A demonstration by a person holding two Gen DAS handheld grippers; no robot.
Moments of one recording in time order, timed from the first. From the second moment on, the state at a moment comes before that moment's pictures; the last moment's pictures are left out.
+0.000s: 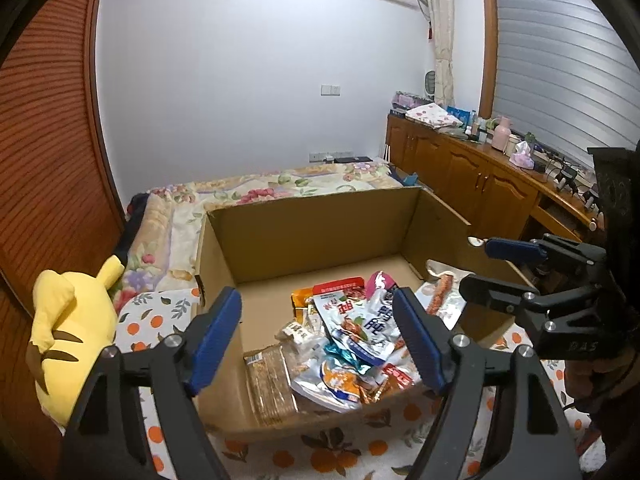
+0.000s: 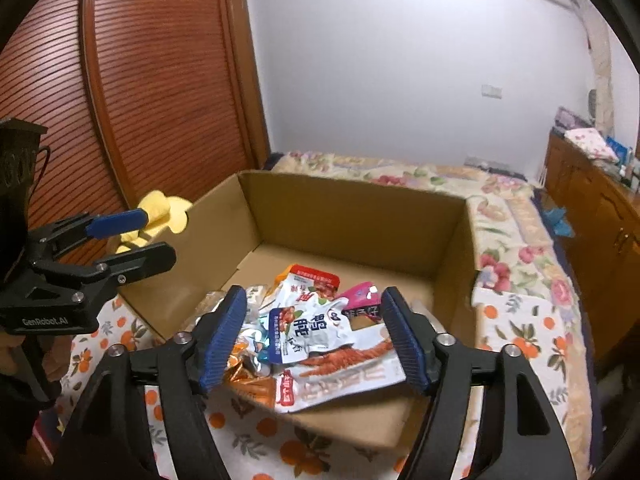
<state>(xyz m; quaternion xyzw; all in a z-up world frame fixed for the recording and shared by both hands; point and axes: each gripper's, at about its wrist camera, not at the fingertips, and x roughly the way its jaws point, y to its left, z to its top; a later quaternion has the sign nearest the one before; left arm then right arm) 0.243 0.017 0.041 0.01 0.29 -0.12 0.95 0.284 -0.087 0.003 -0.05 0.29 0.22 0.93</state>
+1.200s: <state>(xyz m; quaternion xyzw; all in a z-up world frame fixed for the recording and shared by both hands) 0.100 0.004 0.074 0.01 0.23 -0.06 0.97 0.146 -0.113 0.049 -0.03 0.20 0.16 0.97</state>
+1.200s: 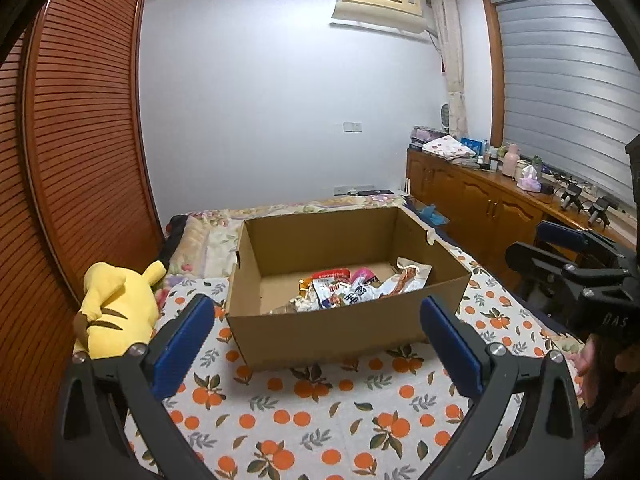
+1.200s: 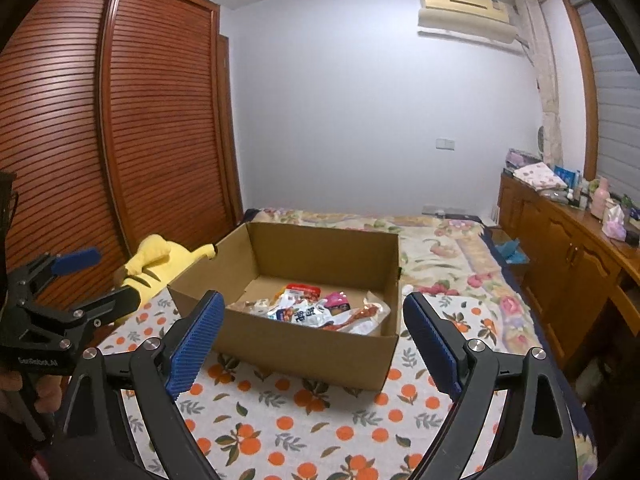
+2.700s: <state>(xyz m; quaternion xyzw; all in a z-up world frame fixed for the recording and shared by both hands) 0.070 0.021 0.048 -0.01 0.23 -0.02 0.97 0.098 -0.124 0.028 -0.01 0.20 0.11 0.97</state>
